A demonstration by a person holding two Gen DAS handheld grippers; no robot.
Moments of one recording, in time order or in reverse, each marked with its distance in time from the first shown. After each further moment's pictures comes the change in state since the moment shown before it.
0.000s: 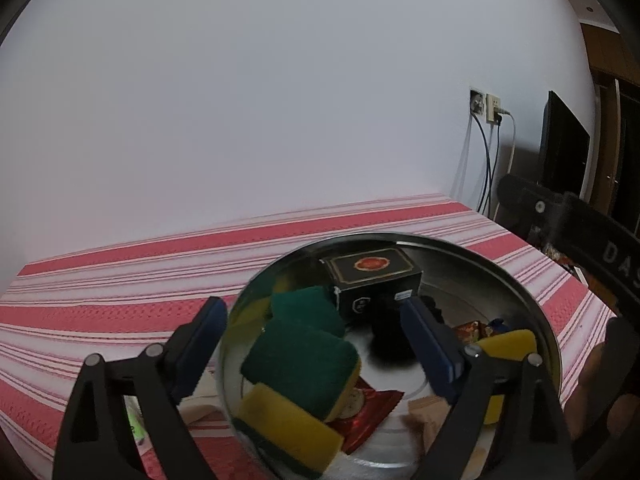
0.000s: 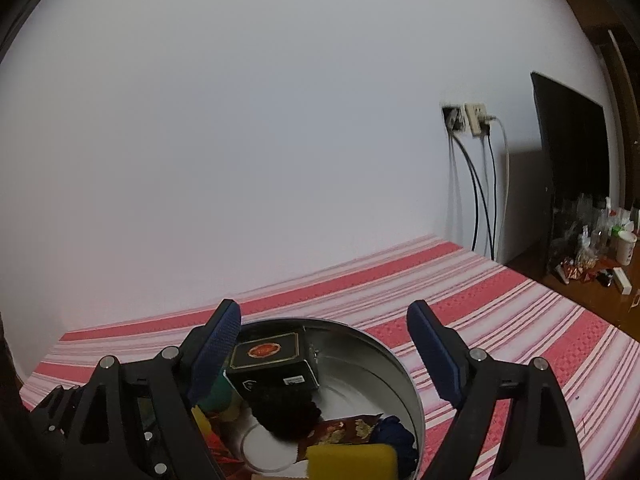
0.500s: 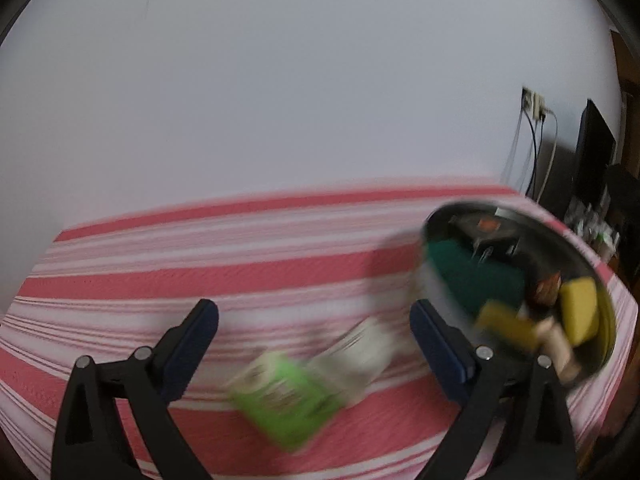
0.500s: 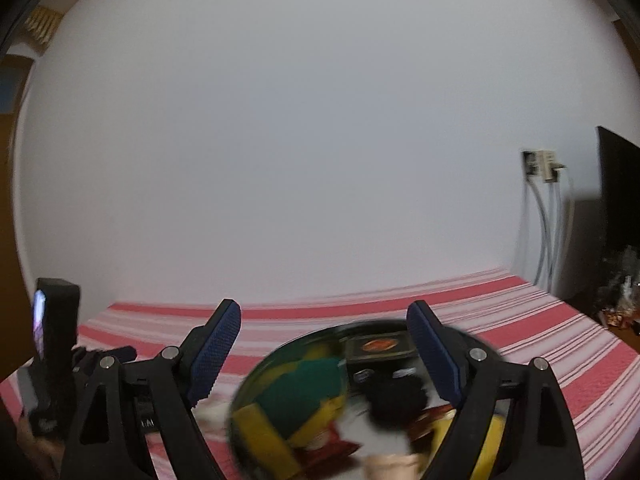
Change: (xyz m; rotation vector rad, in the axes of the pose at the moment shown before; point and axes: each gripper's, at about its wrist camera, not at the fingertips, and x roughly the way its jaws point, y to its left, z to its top) left arm -0.016 0.152 -0.029 -0.043 0.121 0.053; right arm -0.043 0.094 -0.021 -0.162 -0.048 0.238
